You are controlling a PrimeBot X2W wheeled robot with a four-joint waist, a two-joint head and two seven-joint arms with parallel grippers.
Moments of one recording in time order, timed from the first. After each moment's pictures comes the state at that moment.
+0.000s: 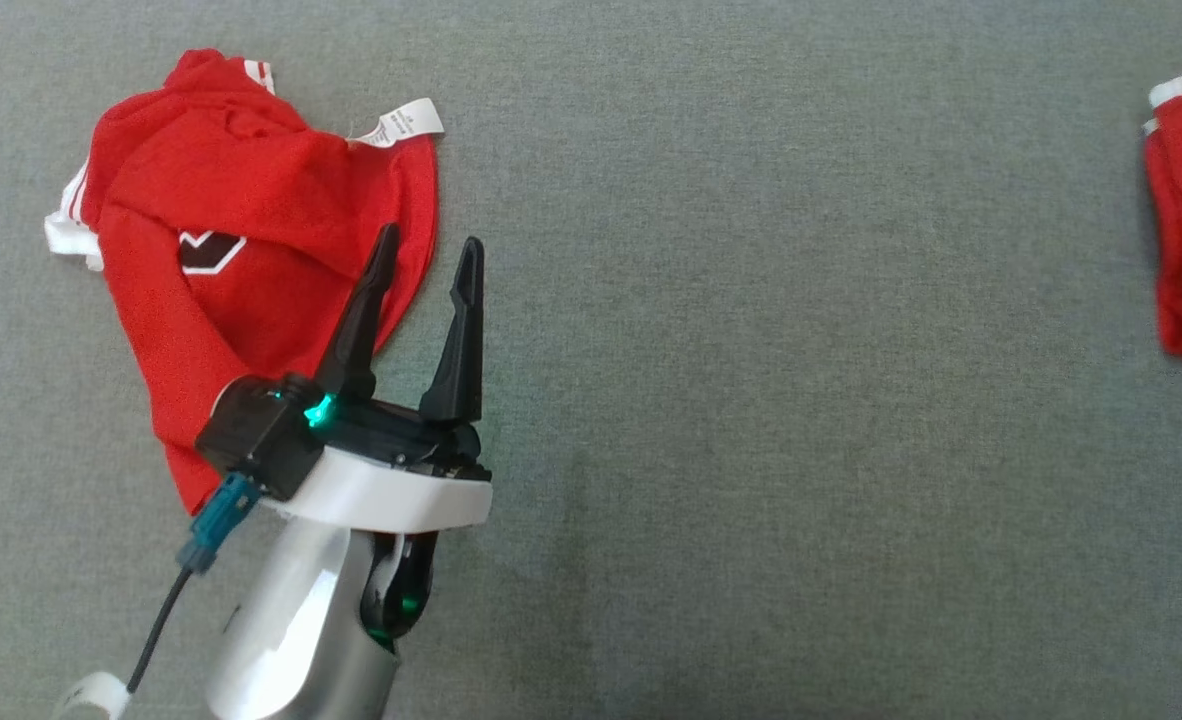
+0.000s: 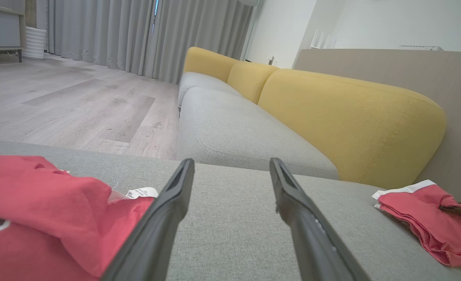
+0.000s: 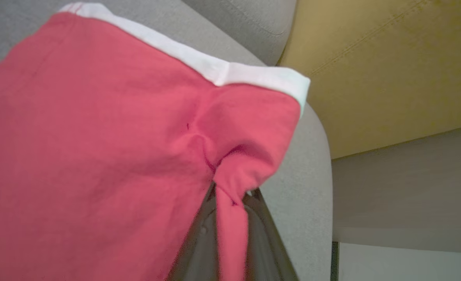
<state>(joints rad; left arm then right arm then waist) -0.32 0.04 -0.33 0.17 -0.38 -0.13 -0.25 -0.75 -0.82 0.48 0.86 0.25 0.12 0.11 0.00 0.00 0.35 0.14</state>
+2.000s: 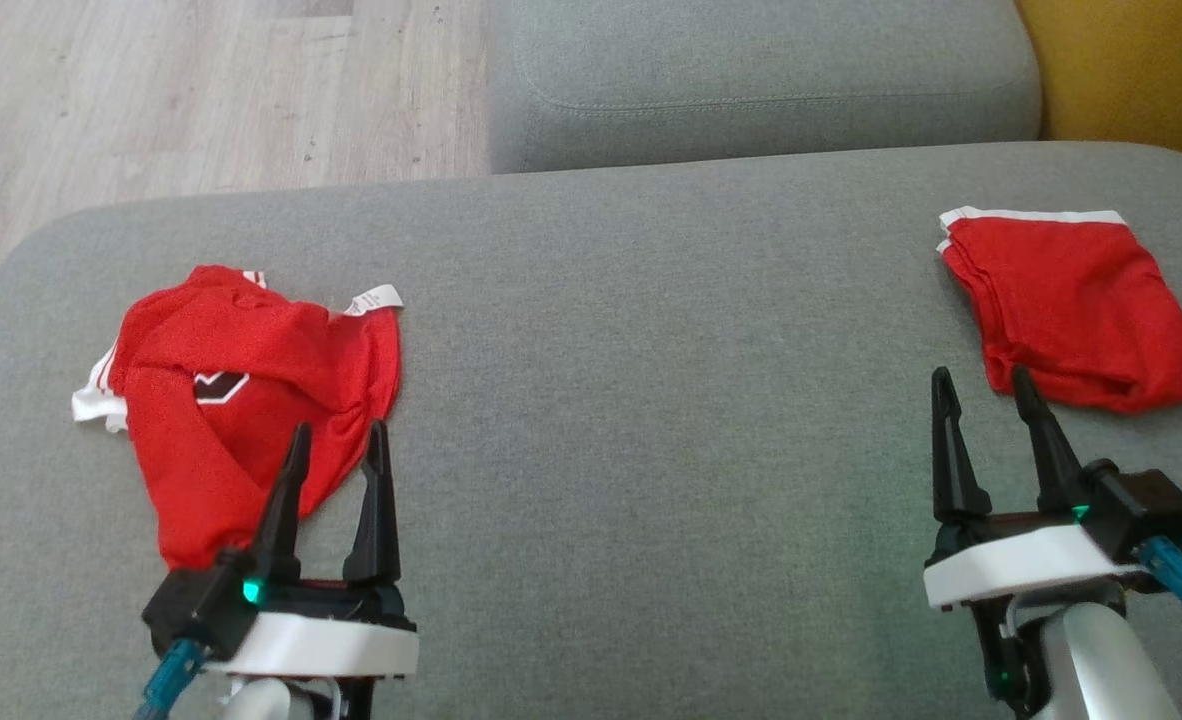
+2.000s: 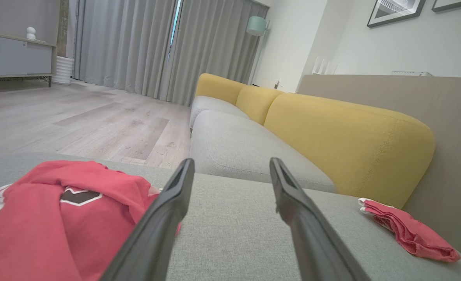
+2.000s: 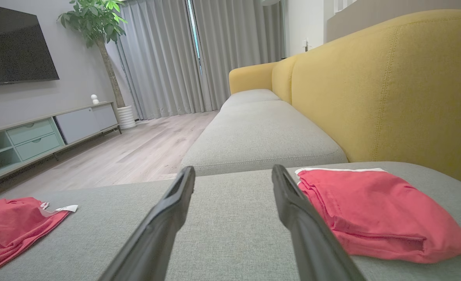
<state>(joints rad) -0.03 0.05 -0.16 0.18 -0.34 -0.13 -0.26 -0.08 -0.05 0.02 0.27 0.17 0.12 -0.25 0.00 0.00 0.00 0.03</state>
